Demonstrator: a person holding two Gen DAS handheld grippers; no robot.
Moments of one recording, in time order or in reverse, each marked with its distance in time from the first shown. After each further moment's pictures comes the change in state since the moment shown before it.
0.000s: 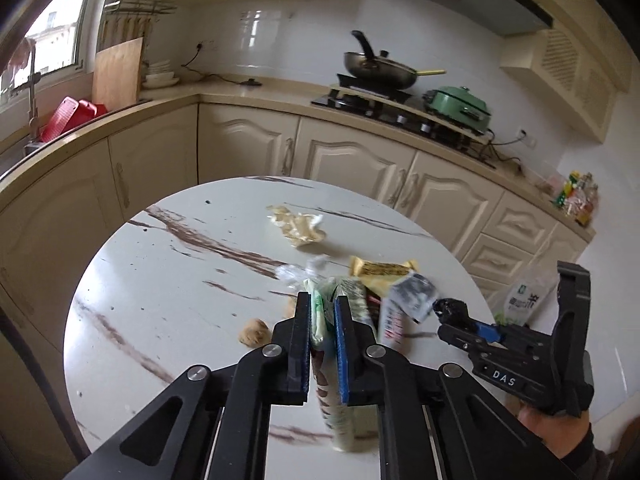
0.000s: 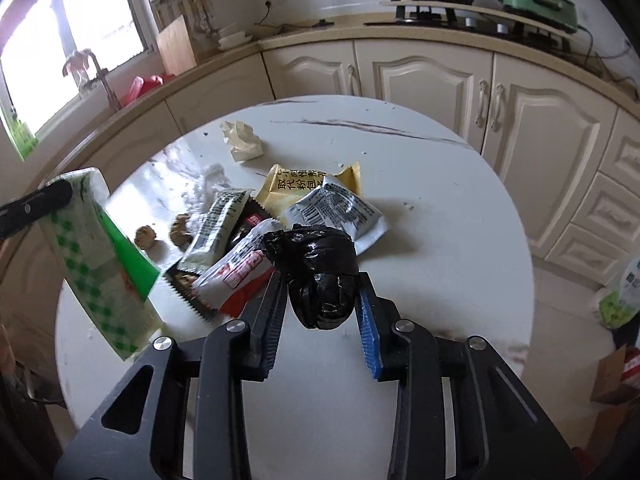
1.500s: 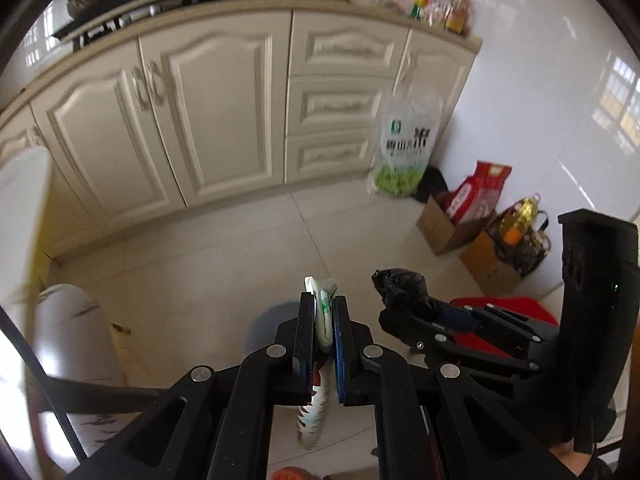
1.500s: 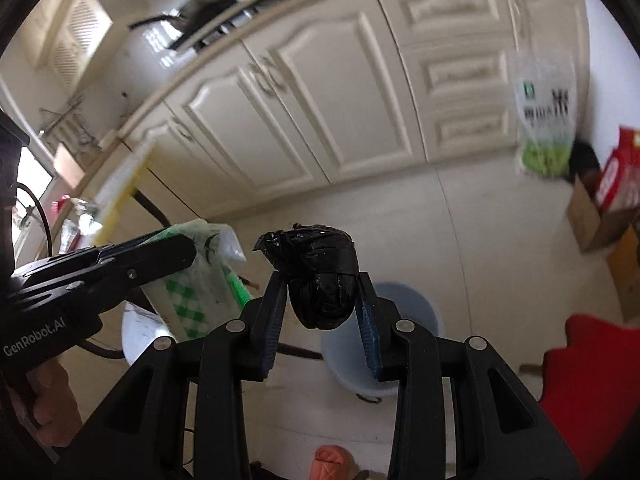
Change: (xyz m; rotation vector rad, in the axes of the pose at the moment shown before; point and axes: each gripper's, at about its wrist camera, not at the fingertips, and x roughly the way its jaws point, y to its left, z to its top) left arm 0.192 -0.410 -0.104 0.455 0.385 -0.281; right arm -0.107 -0.307 -0.202 0.520 -0.053 -0.145
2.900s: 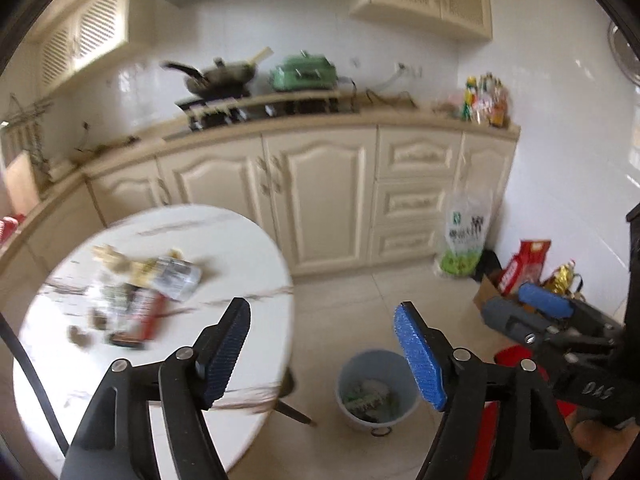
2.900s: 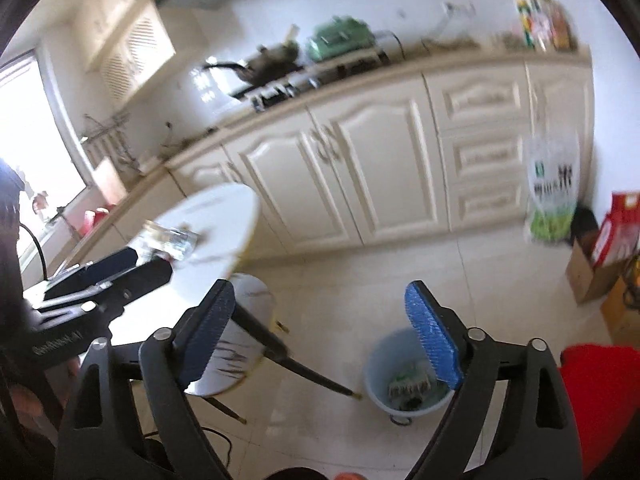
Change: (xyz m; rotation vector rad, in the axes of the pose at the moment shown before) left arm -0.257 0.011 -0.159 -0.067 -0.386 0.262; right arm -0.157 0.172 -0.019 -0.174 -0.302 0.046
